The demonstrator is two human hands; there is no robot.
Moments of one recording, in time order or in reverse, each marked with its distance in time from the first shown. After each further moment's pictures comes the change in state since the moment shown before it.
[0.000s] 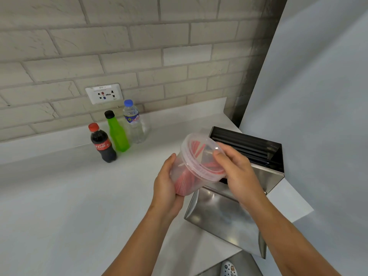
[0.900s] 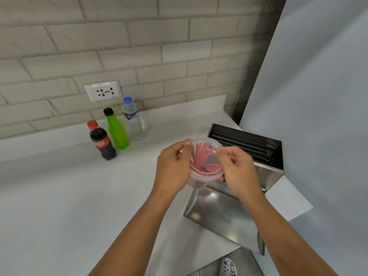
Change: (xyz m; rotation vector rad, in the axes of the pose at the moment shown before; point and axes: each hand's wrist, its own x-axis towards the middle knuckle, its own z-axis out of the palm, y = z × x) left_hand 0.012 0.021 0.023 0.805 0.094 0.446; right_hand 0.010 0.017 -0.004 -0.160 0.262 0.047
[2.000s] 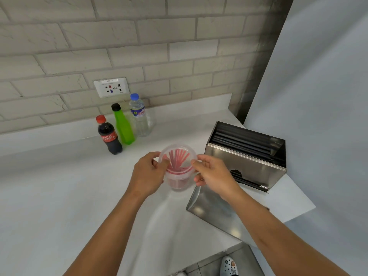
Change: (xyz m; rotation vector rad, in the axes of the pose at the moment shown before) left_hand 0.004 -0.070 -0.067 0.266 0.010 -0.169; right_hand 0.007 0.040 0.046 0.013 -0.360 0.219
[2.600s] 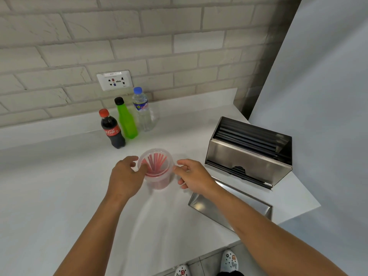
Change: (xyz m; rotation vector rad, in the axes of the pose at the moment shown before) left_hand 0.000 -0.049 -0.043 0.266 0.154 -0.155; right_hand 0.015 0.020 0.051 -0.170 -0.146 0.077
